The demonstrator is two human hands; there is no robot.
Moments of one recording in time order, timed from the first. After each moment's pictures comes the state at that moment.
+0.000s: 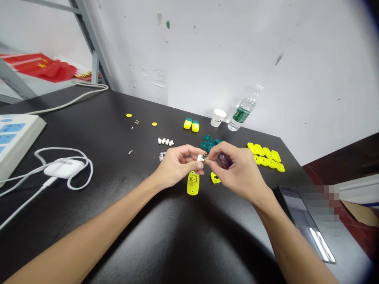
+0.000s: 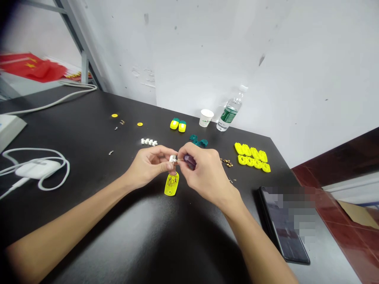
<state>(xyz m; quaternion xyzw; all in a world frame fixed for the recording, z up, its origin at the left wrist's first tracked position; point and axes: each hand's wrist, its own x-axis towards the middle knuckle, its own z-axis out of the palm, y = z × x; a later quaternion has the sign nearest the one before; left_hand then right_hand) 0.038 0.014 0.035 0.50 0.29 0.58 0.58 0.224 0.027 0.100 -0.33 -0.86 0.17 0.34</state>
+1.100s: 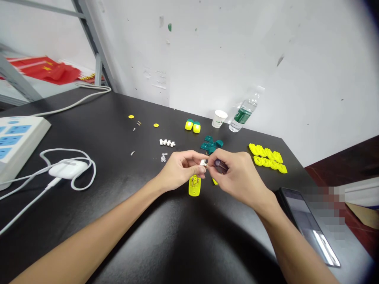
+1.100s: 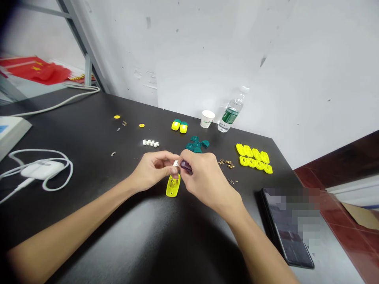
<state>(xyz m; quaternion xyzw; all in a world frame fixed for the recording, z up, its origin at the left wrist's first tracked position) 0.039 0.012 0.031 0.52 0.33 0.54 0.58 0.223 0.024 0.099 -0.33 -0.90 0.11 0.28</state>
